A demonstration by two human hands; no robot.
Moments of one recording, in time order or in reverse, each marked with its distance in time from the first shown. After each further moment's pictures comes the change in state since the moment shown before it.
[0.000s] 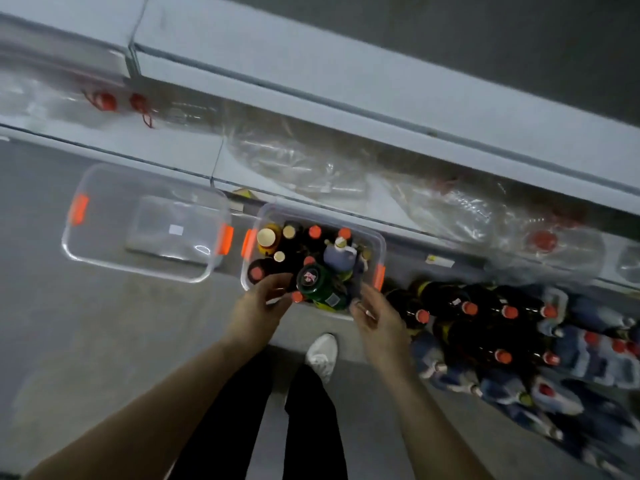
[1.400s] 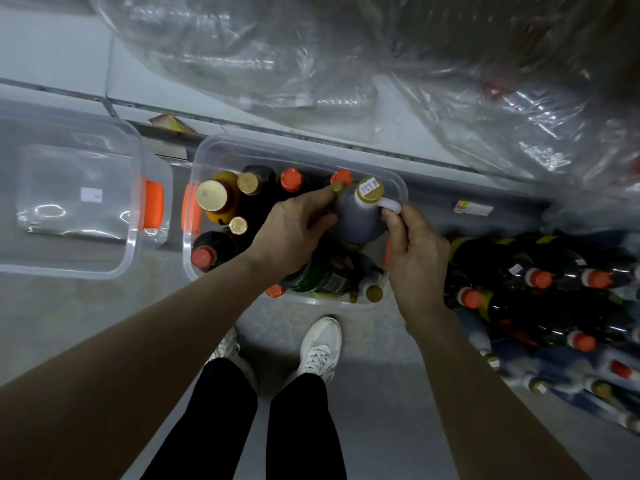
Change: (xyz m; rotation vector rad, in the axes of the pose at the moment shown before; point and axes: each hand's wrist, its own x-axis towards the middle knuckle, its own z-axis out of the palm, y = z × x) left_hand 0.206 -0.087 0.114 0.262 -0.263 0.405; right_hand 0.165 0.127 0.062 -0.177 0.379 -0.243
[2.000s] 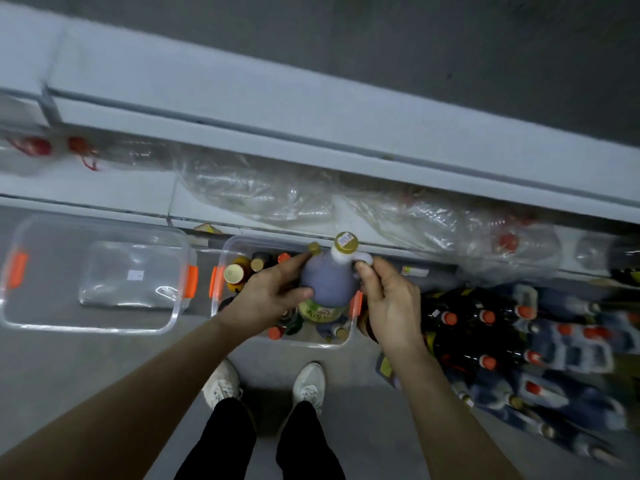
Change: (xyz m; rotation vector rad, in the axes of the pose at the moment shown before) left_hand -0.078 0.137 -0.100 -0.297 -0.157 -0.102; right_hand -0.006 -0.148 -0.145 0.059 -0.033 -0.006
